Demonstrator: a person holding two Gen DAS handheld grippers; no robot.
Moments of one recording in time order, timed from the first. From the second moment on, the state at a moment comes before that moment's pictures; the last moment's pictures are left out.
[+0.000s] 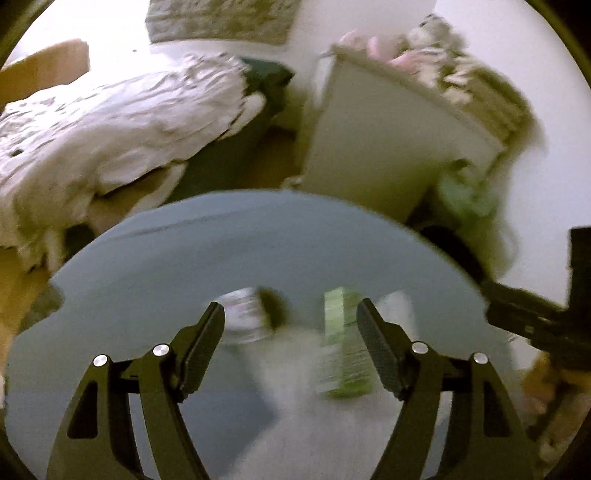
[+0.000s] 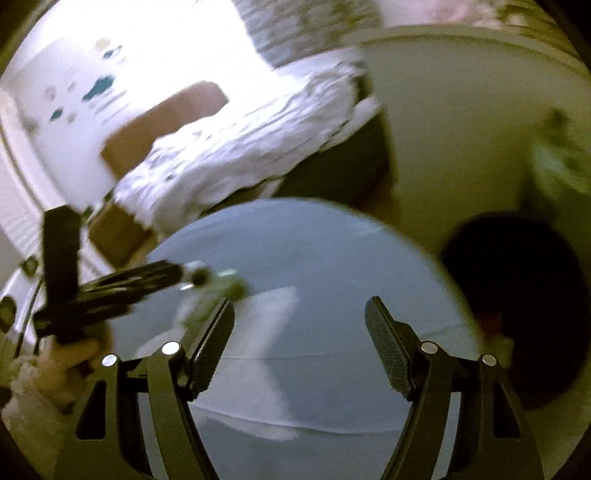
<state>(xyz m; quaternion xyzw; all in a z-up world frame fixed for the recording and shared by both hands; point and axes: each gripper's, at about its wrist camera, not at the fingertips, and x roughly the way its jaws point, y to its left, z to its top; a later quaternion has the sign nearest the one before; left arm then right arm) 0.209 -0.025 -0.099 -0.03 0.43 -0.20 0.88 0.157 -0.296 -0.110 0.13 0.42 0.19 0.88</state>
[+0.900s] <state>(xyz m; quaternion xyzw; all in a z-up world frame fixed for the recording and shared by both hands) 0.211 0.005 -0.118 -0.05 0.42 -0.19 0.88 0.190 -0.193 -0.138 0.05 0.47 0.21 0.86</state>
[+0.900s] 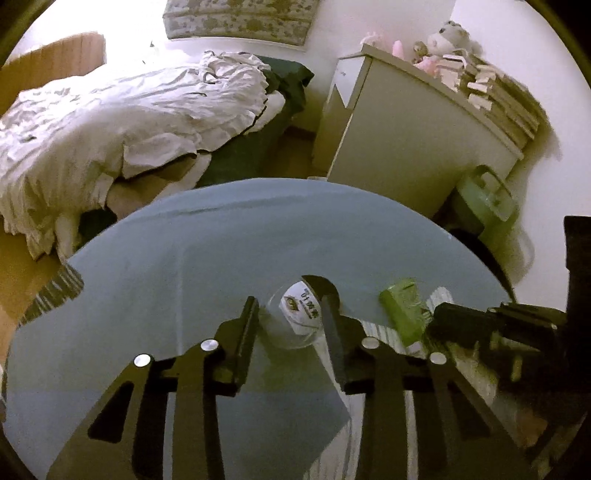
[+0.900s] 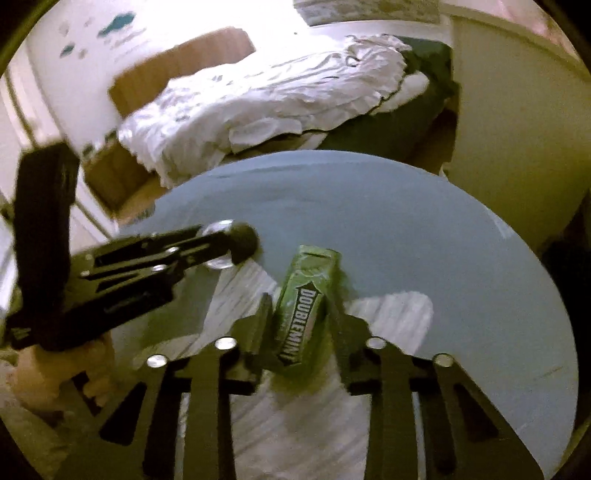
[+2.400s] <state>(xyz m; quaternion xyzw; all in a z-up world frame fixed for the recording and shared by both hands) 0.227 -0.248 -0.065 0.00 0.37 -0.41 0.83 0.172 -0.503 -0.102 0.17 0.39 0.03 0.90</state>
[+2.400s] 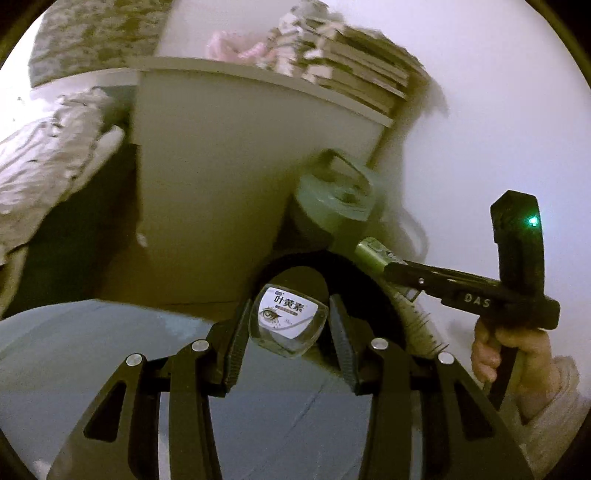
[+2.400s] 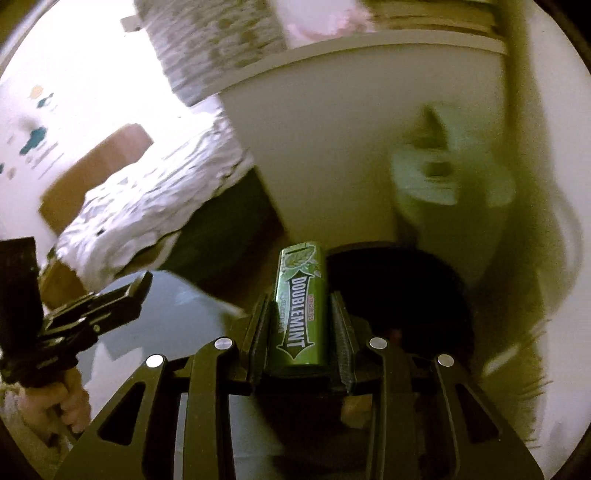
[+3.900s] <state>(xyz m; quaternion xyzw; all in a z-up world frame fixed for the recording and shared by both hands) 0.222 -0.354 -0.098 0.02 0.42 -0.43 0.80 0.179 -0.584 -0.178 0.24 0.42 -0.02 0.88</state>
